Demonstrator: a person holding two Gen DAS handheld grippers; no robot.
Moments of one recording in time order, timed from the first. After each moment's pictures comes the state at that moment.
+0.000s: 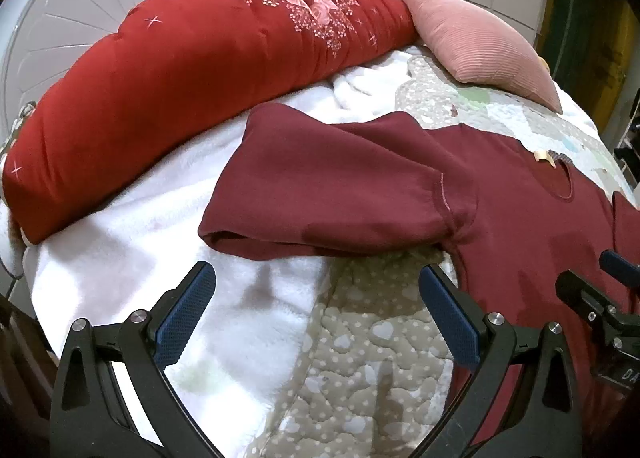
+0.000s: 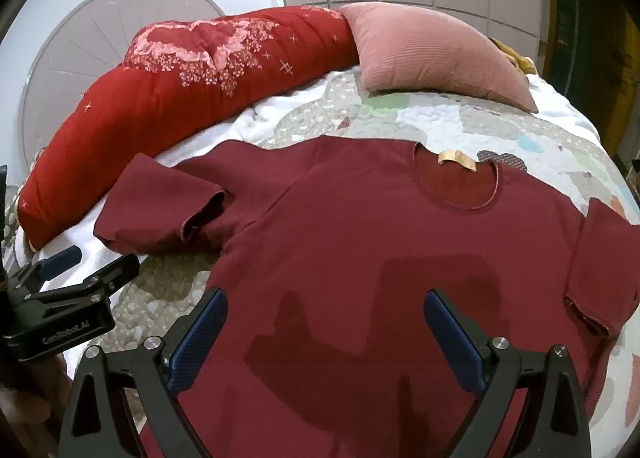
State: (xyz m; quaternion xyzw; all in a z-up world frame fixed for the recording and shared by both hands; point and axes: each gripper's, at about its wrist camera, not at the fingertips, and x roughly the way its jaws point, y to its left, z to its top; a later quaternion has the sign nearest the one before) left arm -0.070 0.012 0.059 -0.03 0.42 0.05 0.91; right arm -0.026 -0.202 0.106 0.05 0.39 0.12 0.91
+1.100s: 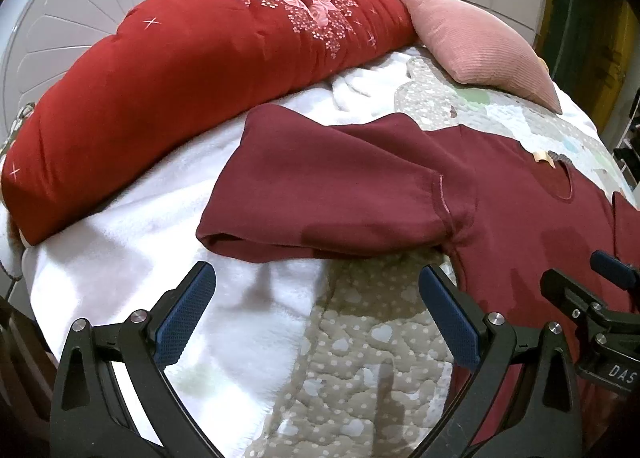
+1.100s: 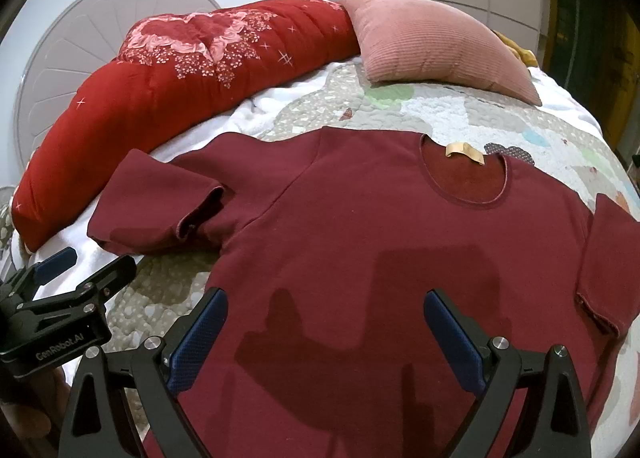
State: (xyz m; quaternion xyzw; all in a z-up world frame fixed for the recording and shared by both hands) left arm -0.069 0.009 0.058 -0.02 0.42 0.06 0.91; right arm -0.017 -0.193 0.099 0.06 0.40 0.12 0.91
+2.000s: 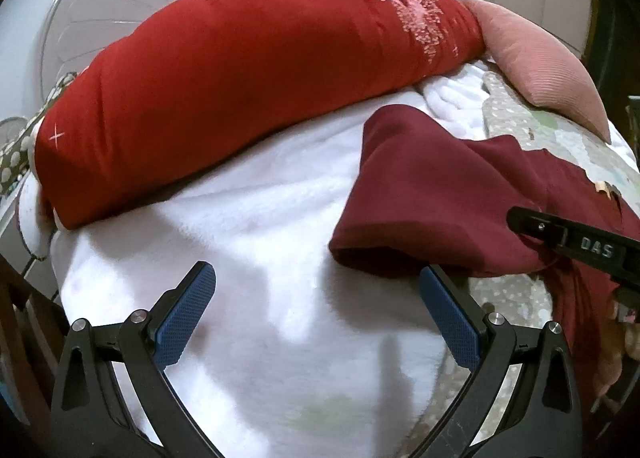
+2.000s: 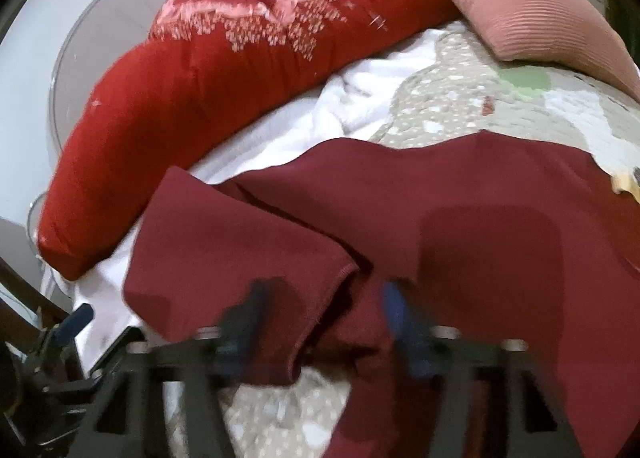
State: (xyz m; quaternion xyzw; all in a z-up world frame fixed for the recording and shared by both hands) left arm -0.068 0.091 0.045 -0.05 0.42 0.13 0.90; right arm 0.080 -0.094 0.086 0.10 0.44 0.25 0.85
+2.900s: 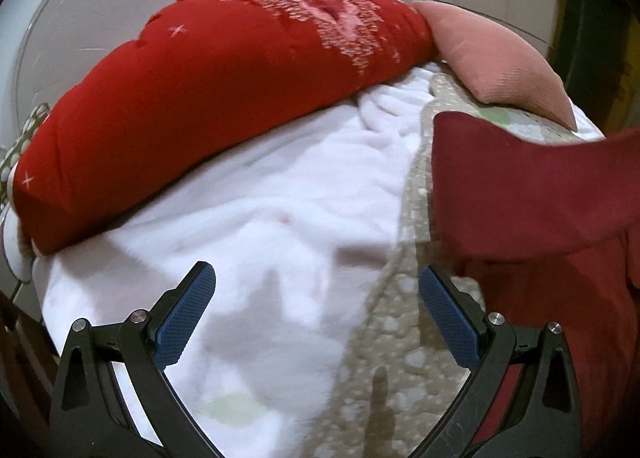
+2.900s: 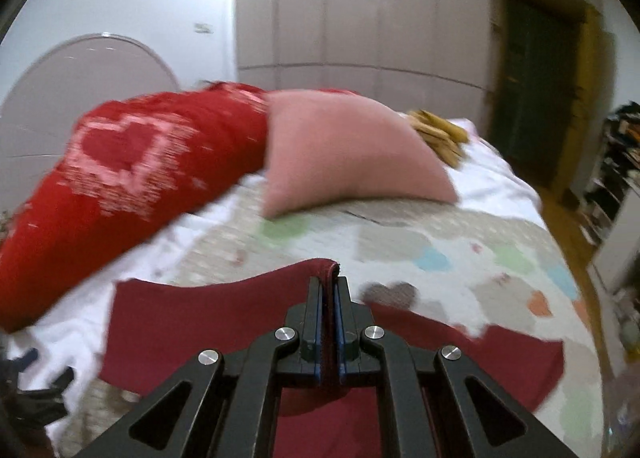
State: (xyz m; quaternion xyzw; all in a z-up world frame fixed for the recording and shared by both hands) left arm -0.058 0.028 0.058 -0.02 0.40 0.08 0.91; right arm 0.036 -0.304 0.198 0.05 0.30 0.01 0.95
